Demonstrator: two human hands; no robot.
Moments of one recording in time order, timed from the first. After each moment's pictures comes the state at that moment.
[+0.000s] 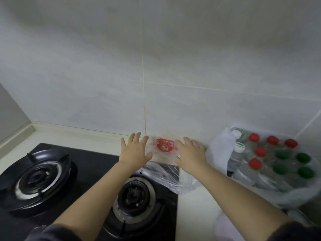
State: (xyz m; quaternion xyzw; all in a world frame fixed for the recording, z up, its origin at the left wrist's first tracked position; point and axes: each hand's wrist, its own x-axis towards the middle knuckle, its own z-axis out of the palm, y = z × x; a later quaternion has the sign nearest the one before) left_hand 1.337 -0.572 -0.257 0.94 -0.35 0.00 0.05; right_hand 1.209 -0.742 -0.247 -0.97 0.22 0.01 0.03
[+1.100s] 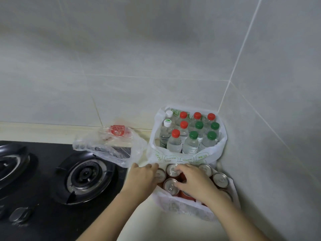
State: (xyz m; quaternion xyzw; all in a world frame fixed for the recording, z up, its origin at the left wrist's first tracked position) left_hand 1.043 -0.652 -0.238 0.86 -0.50 0.01 -0.06; right_hand 0.914 -0.806 -0.243 -0.95 0.21 0.01 0.21
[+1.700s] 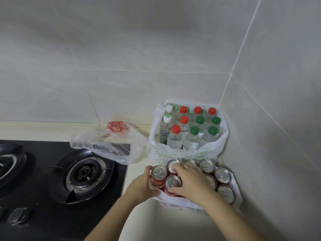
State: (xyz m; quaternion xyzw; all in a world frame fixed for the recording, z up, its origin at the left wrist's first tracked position) left_hand 1.060 -0.648 -0.310 0.85 -0.36 -0.28 0.25; right_hand 0.922 -0.793 -0.260 -0.97 0.19 0.01 0.12
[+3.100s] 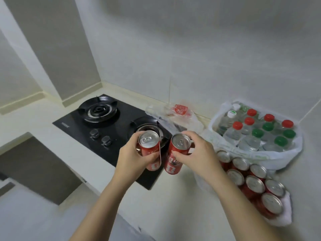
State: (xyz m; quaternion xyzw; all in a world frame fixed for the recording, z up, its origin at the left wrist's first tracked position) left_hand 0.979 -0.472 -0.208 0.82 -0.14 0.08 0.55; right_hand 0.940 -0.679 -0.194 -0.89 0.04 -0.15 0.43
